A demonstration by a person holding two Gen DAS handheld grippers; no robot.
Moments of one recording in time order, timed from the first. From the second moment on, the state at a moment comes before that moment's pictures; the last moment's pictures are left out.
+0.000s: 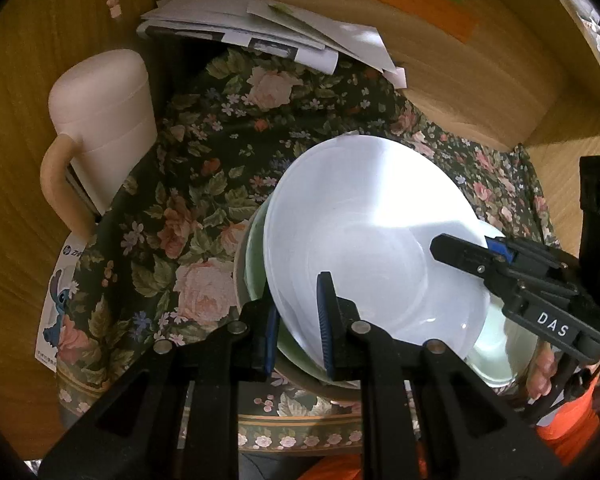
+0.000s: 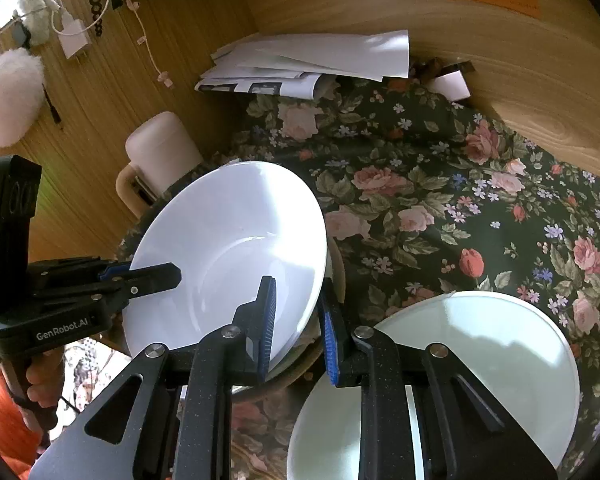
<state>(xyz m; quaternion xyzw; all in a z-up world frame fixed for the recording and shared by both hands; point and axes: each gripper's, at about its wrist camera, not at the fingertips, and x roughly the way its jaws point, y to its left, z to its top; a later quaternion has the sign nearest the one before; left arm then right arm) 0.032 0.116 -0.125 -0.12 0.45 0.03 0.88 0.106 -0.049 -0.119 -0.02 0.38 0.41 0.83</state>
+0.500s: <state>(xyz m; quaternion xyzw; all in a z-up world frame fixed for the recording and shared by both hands) 0.043 0.107 -0.125 -0.08 0.45 0.06 0.89 0.106 -0.060 -0.117 -0.03 0.37 0.41 0.84</state>
